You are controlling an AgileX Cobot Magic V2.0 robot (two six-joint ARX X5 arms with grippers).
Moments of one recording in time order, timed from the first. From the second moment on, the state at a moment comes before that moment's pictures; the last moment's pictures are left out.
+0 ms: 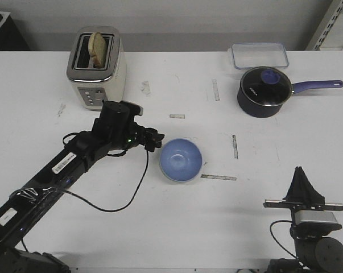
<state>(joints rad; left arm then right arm) -0.49 1.52 1.34 -0.34 0.33 -0.19 -0.01 0.09 0.34 -0.06 0.03 0.00</state>
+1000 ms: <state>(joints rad) -0.15 0.68 0.38 0.27 0.02 0.01 -0.01 0.09 0.34 -0.06 0.03 0.00</state>
